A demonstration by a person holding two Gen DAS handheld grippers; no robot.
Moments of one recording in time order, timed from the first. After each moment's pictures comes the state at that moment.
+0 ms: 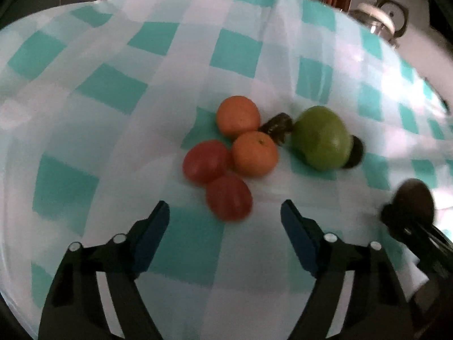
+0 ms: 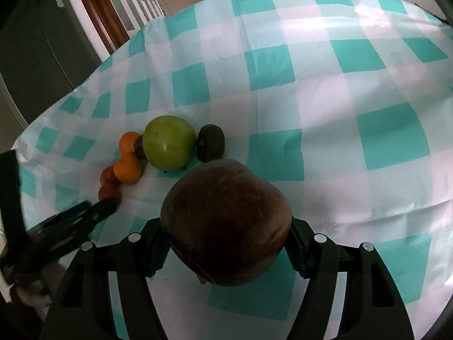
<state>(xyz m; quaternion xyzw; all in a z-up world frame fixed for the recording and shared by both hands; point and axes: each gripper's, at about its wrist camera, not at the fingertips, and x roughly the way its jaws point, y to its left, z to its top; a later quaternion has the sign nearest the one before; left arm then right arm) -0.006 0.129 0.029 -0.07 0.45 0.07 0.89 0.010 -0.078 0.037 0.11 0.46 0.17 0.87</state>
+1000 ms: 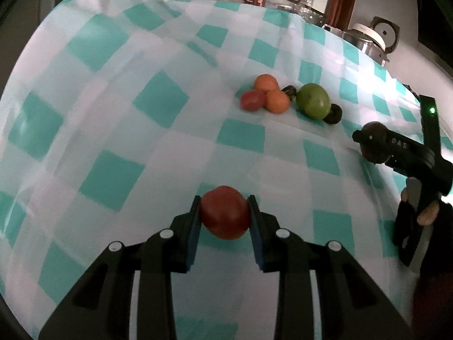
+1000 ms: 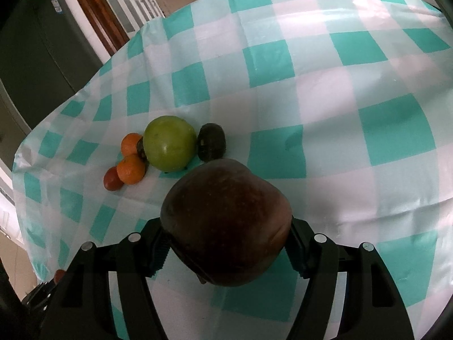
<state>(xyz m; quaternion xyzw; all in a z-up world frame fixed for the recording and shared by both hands) -0.179 0.160 0.044 -0.11 0.41 0.07 0.90 0.009 -0.077 0.037 0.11 0.47 0.17 0.86</state>
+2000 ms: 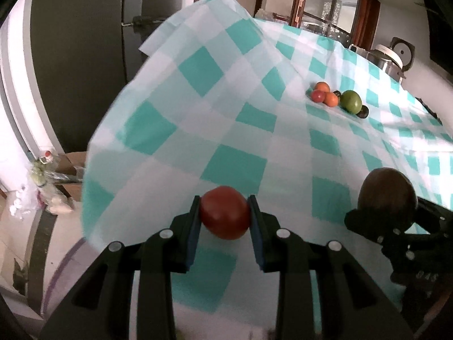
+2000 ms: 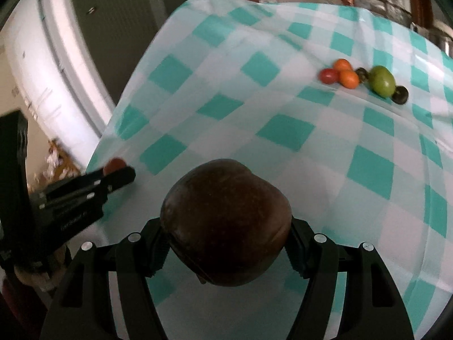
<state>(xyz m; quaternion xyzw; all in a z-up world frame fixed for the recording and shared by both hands) -0.359 0.251 0.054 -0.11 0.39 0.14 0.91 -0.259 0.105 0.086 -0.06 0.45 0.36 0.81</state>
